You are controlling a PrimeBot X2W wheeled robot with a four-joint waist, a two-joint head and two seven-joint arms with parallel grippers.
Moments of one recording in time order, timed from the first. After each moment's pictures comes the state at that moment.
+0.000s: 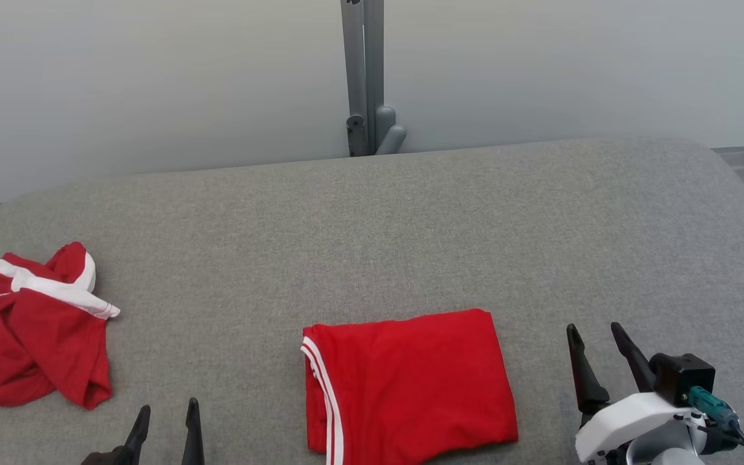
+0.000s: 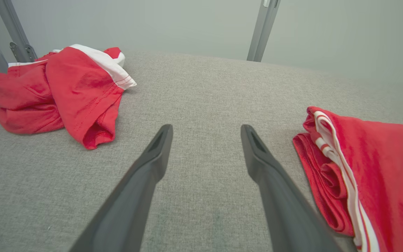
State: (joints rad) left arm 0.10 0.05 0.02 0.36 -0.21 -0.11 -0.26; right arm -0.06 -0.08 0.05 0.39 0.24 0.13 -0.26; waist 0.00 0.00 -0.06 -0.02
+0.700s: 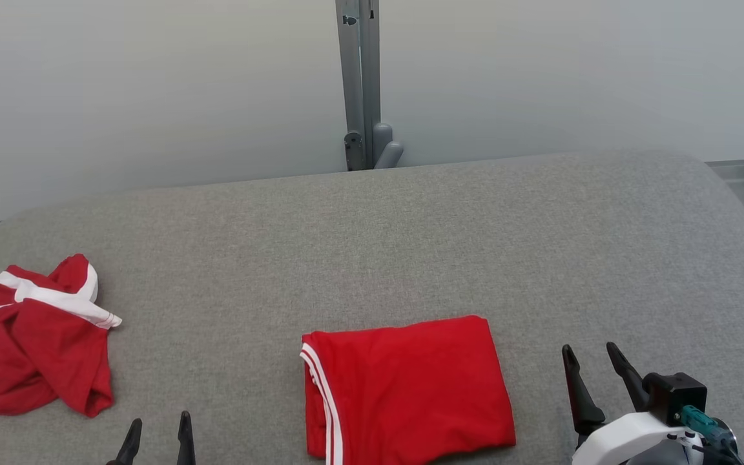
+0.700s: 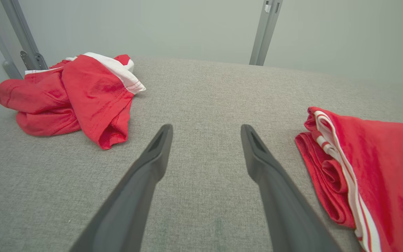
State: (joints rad) left arm 0.15 0.05 0.06 0.33 -0.18 -0.12 -0.26; right arm -0.01 -0.06 0.05 0.38 0.20 0.13 -0.26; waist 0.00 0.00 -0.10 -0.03
